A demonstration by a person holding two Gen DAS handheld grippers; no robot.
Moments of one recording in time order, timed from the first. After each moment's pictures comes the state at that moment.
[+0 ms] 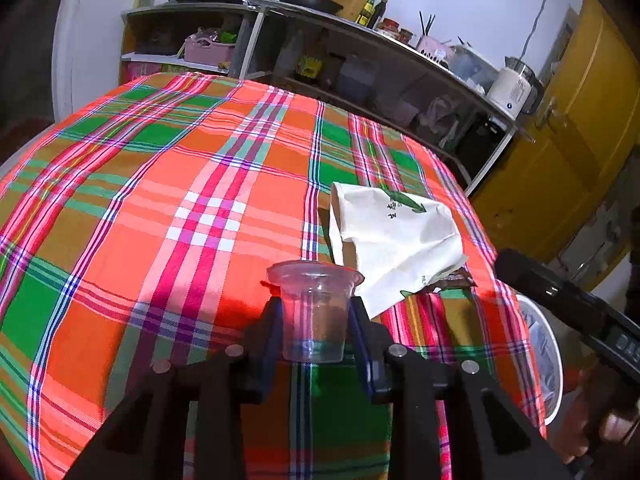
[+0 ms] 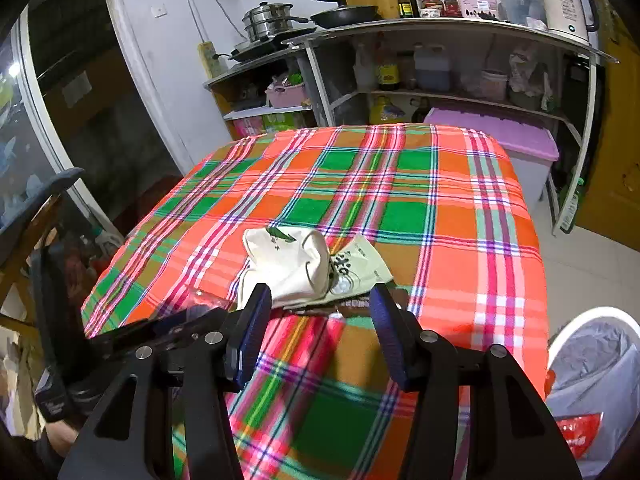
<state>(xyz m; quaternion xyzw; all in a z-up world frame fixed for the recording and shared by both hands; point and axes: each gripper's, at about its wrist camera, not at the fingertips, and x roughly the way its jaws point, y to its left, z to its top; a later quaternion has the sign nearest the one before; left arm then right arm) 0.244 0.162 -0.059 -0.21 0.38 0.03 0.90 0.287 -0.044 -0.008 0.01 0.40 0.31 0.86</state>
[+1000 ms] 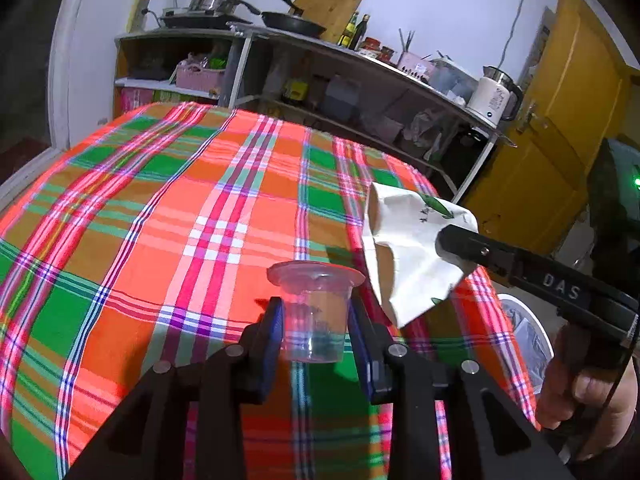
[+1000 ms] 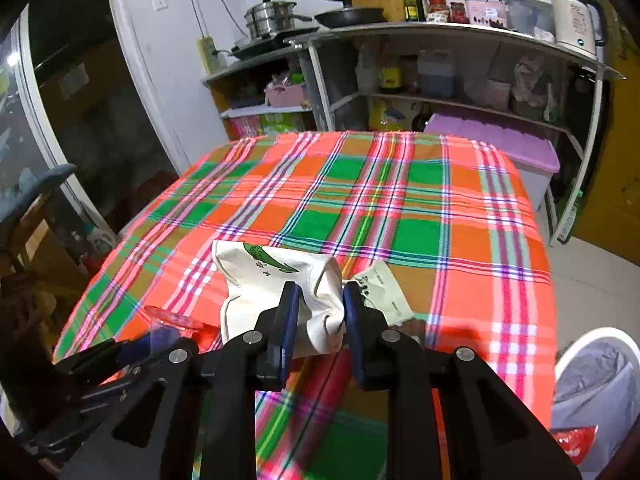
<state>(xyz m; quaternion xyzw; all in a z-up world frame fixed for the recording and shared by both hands) 0.215 0.156 -0.033 -0.18 0.34 0.02 0.92 0.294 -0.027 -0.001 -0.01 0.39 0.31 0.87</state>
